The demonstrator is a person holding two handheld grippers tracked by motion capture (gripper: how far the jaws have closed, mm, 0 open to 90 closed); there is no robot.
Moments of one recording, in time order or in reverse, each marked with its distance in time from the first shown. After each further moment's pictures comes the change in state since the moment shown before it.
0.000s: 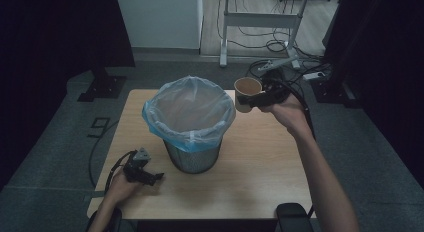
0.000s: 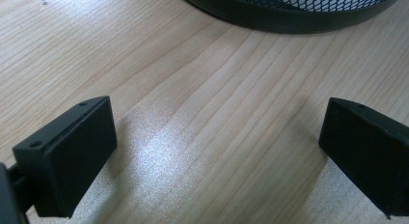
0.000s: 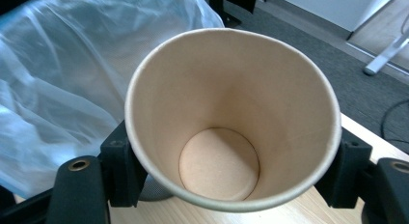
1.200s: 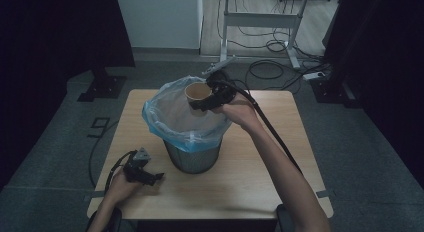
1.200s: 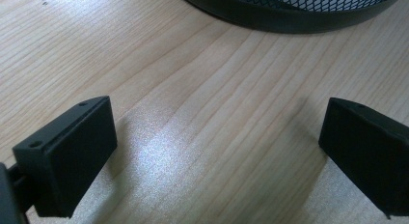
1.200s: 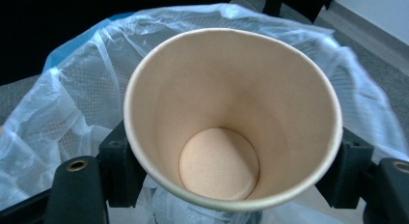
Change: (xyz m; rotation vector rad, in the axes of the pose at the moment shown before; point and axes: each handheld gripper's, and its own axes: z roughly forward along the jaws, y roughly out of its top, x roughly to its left) left arm 0.000 0.000 0.000 0.000 0.000 0.000; right arm 0.070 0.045 0.098 0.037 0.167 -0.129
